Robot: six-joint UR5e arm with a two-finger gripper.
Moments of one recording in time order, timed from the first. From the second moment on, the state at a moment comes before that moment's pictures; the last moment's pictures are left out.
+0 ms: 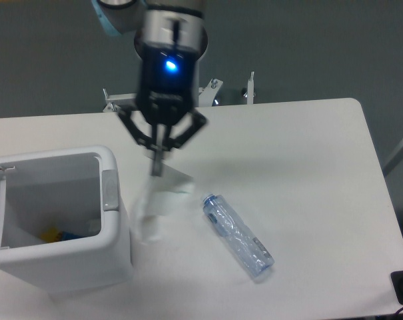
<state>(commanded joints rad) 2.20 -1.57 -1.64 -0.72 1.17 0.10</state>
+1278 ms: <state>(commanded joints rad) 2.33 -1.63 -1.62 -0.72 1.17 -0.04</state>
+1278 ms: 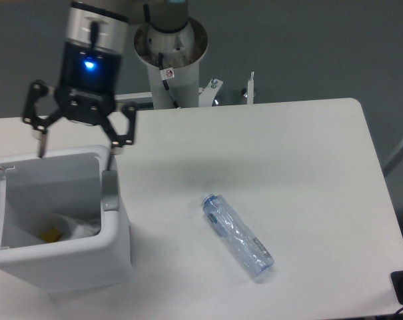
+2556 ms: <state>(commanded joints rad) 2.50 -2.19 -1.55 -0.74 1.40 0.08</state>
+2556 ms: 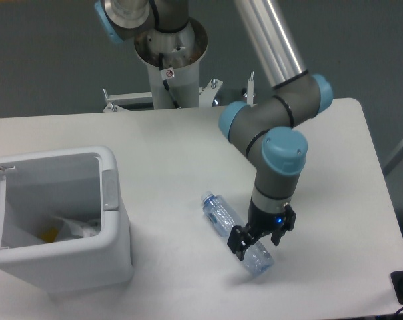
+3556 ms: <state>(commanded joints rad) 2.49 -2.24 -1.54 -0.75 1.43 0.09</state>
